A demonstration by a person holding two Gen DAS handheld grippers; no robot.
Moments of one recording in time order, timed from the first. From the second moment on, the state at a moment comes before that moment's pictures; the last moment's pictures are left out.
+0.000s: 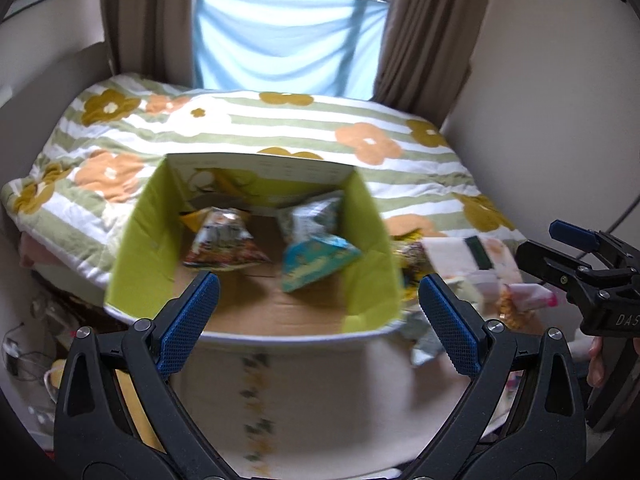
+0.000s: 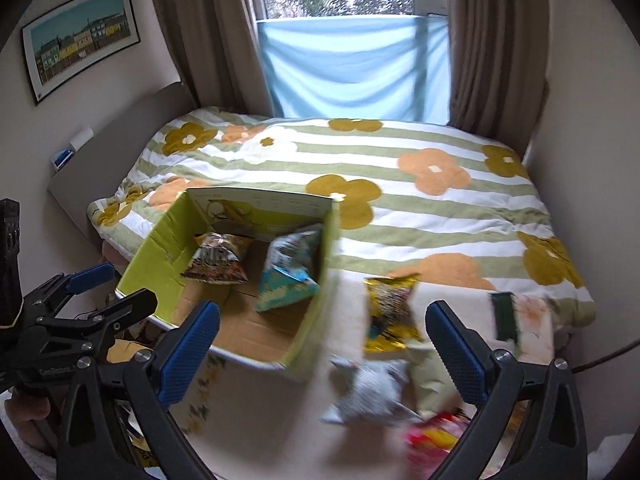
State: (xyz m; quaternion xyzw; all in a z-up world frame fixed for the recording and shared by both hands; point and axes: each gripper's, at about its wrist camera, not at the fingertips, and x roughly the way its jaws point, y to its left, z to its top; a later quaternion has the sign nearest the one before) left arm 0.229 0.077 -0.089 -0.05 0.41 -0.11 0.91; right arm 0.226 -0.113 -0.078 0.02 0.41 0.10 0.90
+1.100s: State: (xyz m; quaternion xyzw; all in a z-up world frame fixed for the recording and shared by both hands) left arm 0.152 -0.173 -0.197 -0.04 0.52 -0.24 0.82; right arm 0.052 -0.339 -0.182 0.07 0.44 0.01 0.89
